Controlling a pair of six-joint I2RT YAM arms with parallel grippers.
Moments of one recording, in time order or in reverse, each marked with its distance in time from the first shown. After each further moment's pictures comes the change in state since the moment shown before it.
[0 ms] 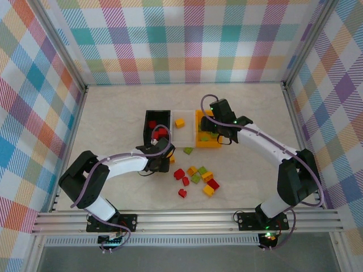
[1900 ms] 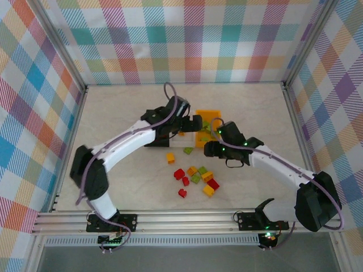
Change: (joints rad) left arm -0.018 0.084 0.650 -0.122 0.114 -0.045; right arm 0.060 -0.269 -0.336 -0.079 -0.217 0.072
